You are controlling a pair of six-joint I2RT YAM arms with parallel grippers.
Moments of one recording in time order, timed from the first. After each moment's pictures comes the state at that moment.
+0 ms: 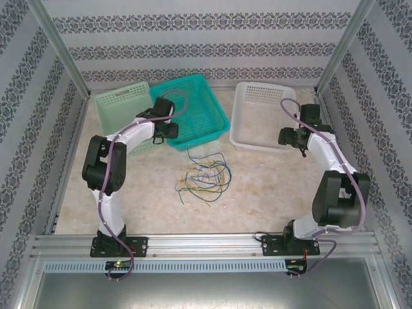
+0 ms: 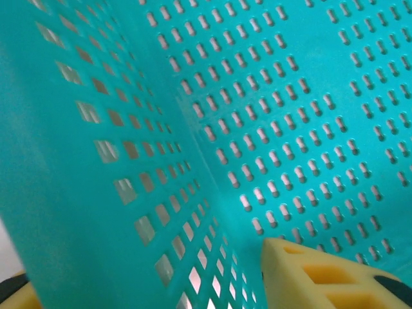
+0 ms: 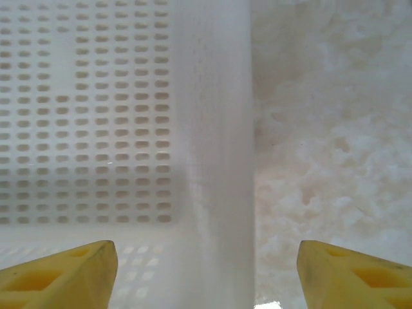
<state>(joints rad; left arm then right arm) -0.29 1.96 1.44 -0.51 -0.07 -0.22 -0.13 1.49 1.10 -0.64 -0.01 0.11</state>
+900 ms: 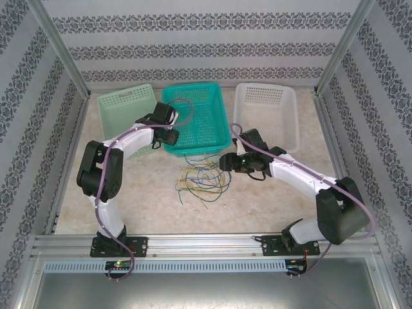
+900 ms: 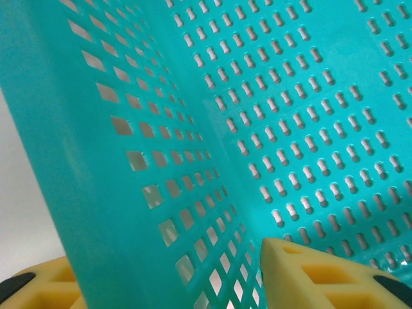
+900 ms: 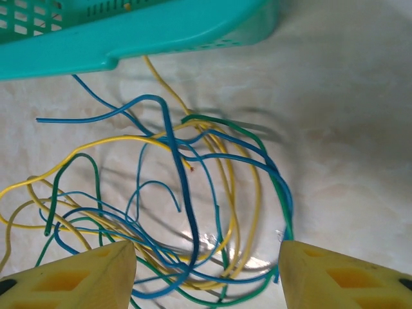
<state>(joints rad) -0.31 1.88 1.33 -0.47 -0.09 0.02 0.50 1.43 0.86 -0.41 -0.31 0.54</state>
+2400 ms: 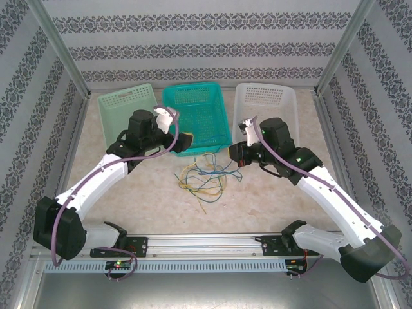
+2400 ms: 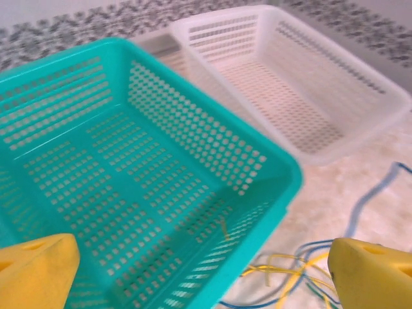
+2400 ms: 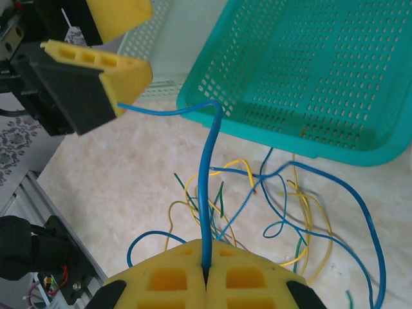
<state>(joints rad) -0.39 1.29 1.00 -0.17 0.33 0.02 0.52 1.07 1.05 -0.61 -0.41 0.34</state>
